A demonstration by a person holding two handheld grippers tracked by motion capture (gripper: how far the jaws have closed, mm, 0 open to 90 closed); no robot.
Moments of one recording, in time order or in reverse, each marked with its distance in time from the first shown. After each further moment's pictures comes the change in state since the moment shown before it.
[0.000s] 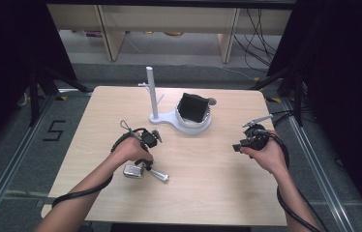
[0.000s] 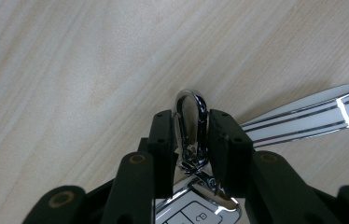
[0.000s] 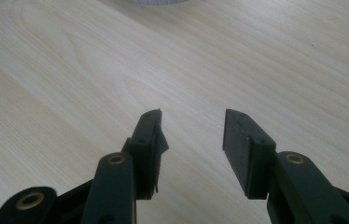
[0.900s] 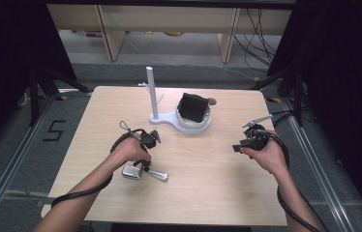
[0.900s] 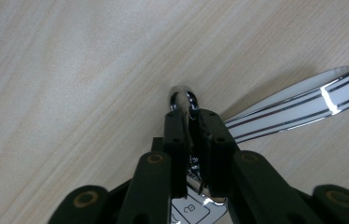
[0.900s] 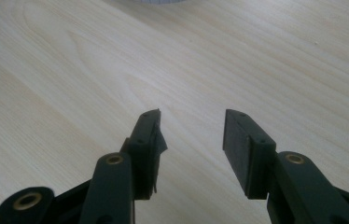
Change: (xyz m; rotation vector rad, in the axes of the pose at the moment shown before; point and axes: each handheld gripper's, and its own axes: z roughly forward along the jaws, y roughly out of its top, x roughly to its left) left arm -0.002 -0.004 -0.001 0.050 -0.019 -0.061; right arm -0.001 -0.001 0.001 -0.005 0.008 -0.010
